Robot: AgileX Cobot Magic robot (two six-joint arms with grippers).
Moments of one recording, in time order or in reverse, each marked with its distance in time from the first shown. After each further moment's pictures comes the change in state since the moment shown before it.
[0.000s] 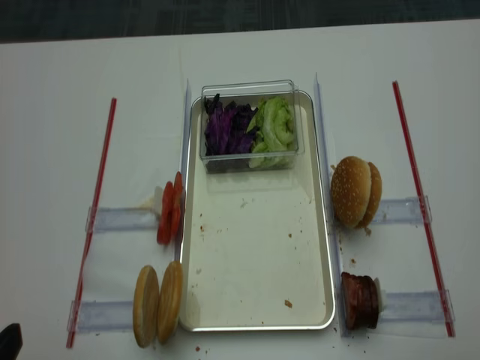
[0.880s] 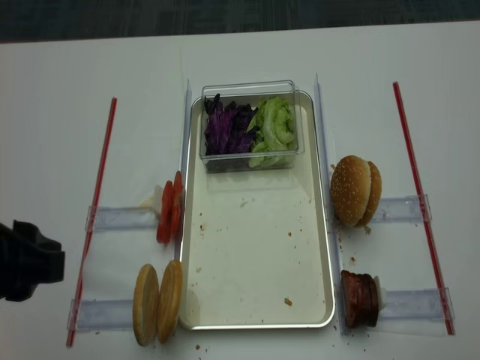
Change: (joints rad) left arm -0.145 0.637 -0.237 -0.019 -0.013 -0.029; right arm 0.000 0.000 0.000 -0.002 0.000 0.000
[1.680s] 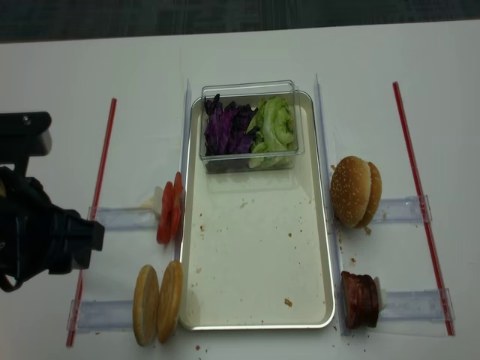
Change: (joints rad) left arm -0.008 0.261 0.000 -0.022 -0.020 -0.054; right arm 0.000 0.000 0.000 0.000 0.000 0.000
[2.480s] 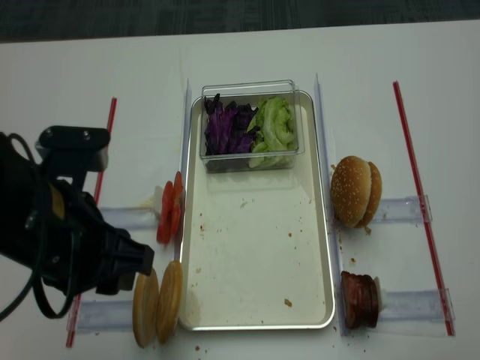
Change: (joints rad) left arm -0.324 0.077 -0.033 -0.007 -0.002 -0.208; right arm 0.000 0.000 0.000 0.000 0.000 0.002
